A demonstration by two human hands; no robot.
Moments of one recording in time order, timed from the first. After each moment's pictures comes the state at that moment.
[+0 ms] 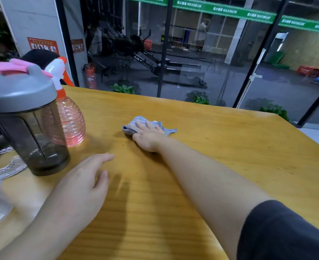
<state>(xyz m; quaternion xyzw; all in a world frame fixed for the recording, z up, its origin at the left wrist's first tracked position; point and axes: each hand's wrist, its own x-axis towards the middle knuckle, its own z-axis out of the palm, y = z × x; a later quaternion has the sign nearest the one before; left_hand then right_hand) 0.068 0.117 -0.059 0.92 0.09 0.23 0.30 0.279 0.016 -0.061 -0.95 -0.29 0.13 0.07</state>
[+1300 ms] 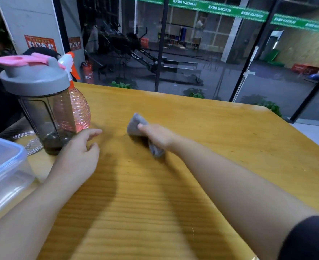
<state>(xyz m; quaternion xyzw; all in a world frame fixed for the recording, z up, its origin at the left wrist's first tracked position) 0.080 0.148 -0.074 0.86 0.13 0.26 0.41 0.189 -0.029 -0.029 -0.91 -0.25 0.15 0.30</state>
